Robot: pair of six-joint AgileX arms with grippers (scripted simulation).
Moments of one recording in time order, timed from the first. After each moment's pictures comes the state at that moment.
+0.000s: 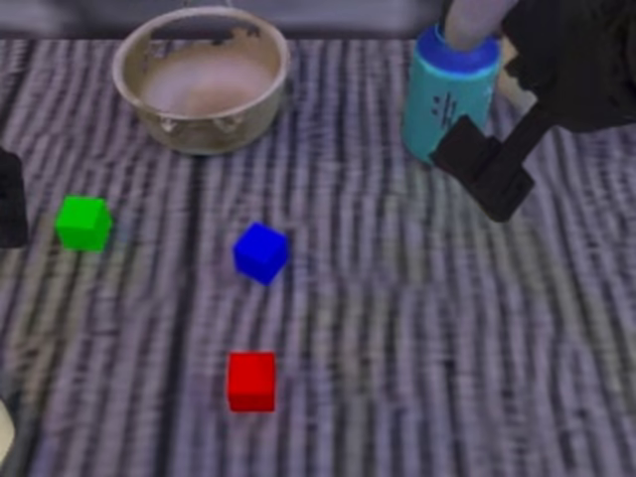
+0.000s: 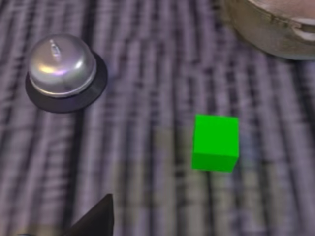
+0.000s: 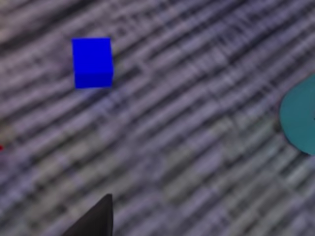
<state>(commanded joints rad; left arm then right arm) -0.02 0.89 0.76 -0.51 0.00 0.02 0.56 1.43 1.41 -0.81 -0.05 -0.34</state>
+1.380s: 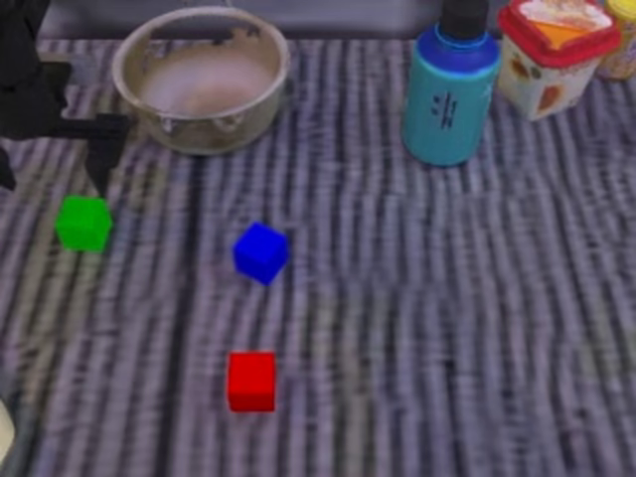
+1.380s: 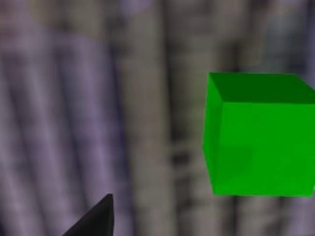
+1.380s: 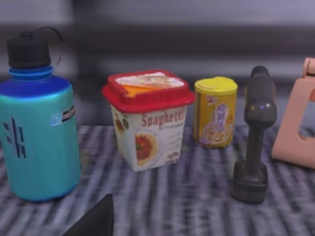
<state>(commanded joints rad) -0.05 2.22 1.86 -1.22 0.00 0.06 0.01 0.00 0.00 0.00 0.00 0.00</state>
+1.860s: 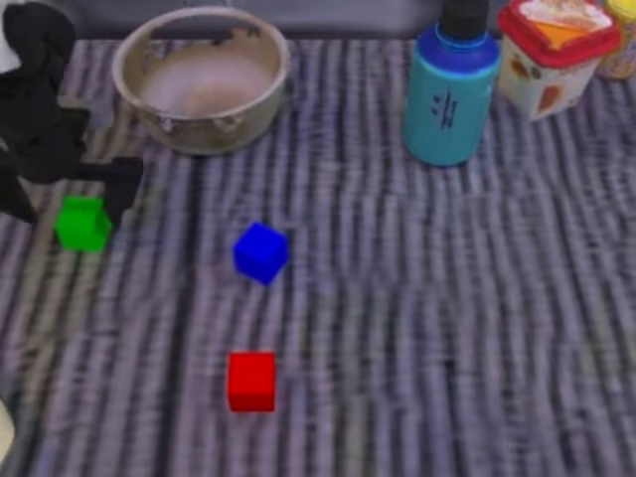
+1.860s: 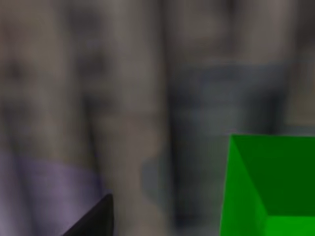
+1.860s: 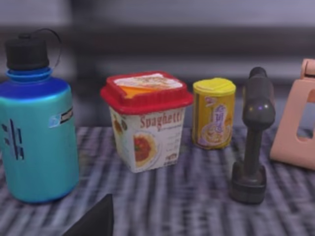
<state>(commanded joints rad) -0.05 2.28 1.71 -1.00 0.00 0.06 0.01 0.00 0.00 0.00 0.00 0.00</state>
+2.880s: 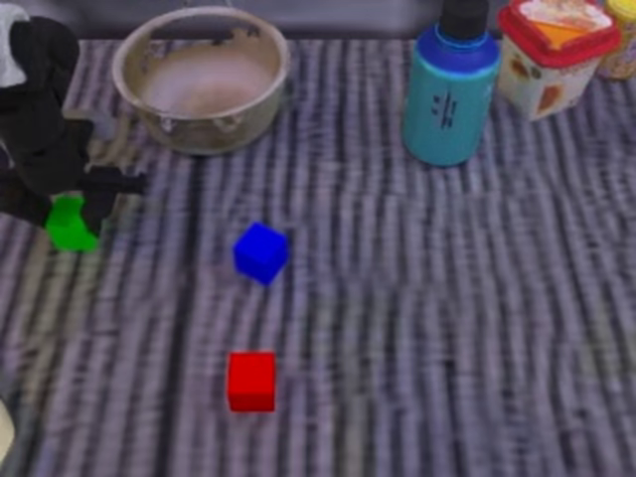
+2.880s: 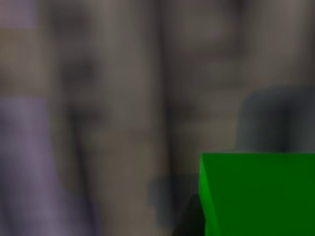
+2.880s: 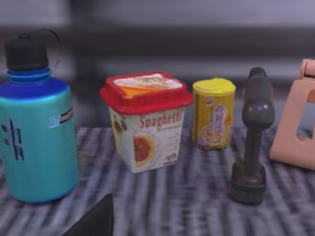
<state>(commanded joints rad) -0.05 2.30 1.67 -0.95 0.00 0.06 0.01 0.00 0.00 0.00 0.00 0.00</state>
